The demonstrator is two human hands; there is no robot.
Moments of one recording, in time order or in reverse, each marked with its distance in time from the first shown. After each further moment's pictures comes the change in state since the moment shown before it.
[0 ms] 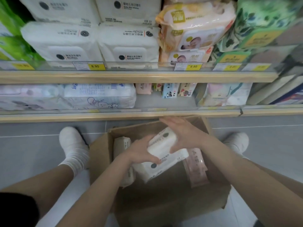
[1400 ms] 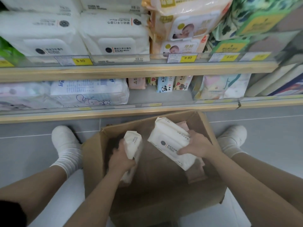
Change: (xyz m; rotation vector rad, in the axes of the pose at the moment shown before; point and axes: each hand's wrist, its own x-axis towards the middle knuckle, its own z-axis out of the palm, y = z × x) left_hand 0.014 -0.084 0.041 0.147 0.360 -0.478; right_hand -0.038 0.046 0.060 0.493 0.016 0.659
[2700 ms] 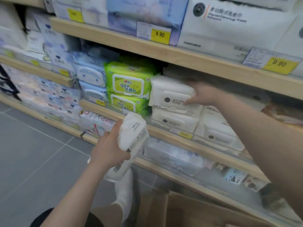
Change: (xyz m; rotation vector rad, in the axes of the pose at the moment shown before) left_hand -0.082 -0.103 -0.342 -0.291 0.651 0.074; right_hand -0.022 -0.493 -0.138 -0.636 0.422 -0.907
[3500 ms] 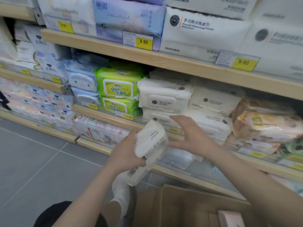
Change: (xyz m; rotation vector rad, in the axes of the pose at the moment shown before) left_hand -0.029 0.041 0.021 -0.060 -0.216 0.194; right_hand -0.134 -0.027 0.076 0.283 0.167 -0.175
